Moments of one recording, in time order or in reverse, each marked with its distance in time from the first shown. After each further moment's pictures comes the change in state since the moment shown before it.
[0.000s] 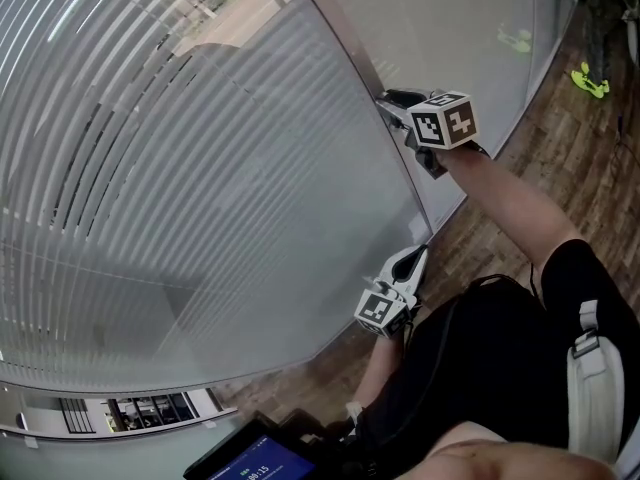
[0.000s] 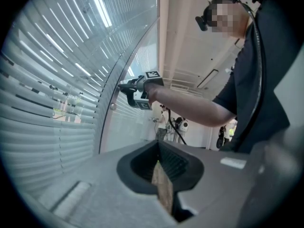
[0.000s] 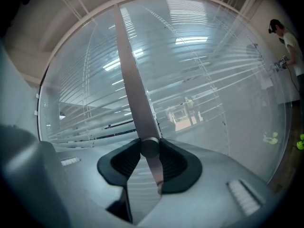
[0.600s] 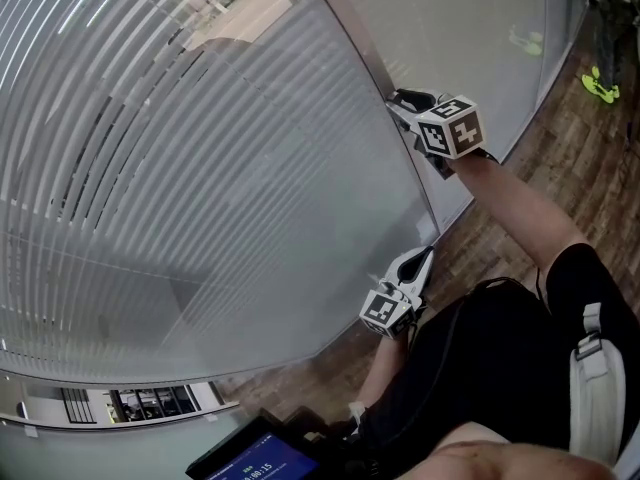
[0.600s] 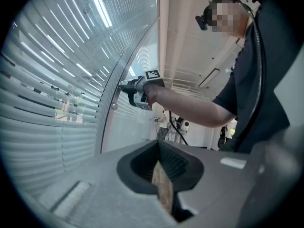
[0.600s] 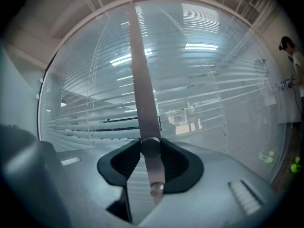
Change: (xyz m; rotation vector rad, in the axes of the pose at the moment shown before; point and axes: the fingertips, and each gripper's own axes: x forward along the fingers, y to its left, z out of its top) left arm -0.002 0.001 -0.001 0.006 0.008 0.018; right arm 0.002 0.002 -0.002 -0.141 -0.010 -0.023
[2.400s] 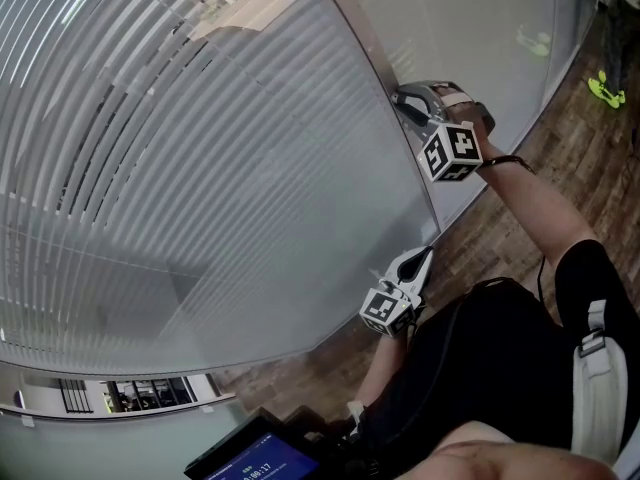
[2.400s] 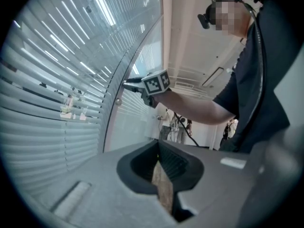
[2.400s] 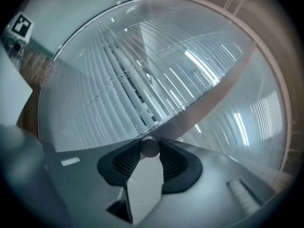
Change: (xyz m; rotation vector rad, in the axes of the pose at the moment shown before) left arm 0.000 0.009 -0.016 -0.028 0.020 0.041; right arm -0.005 0.022 0.000 -1.147 0.084 -0.118
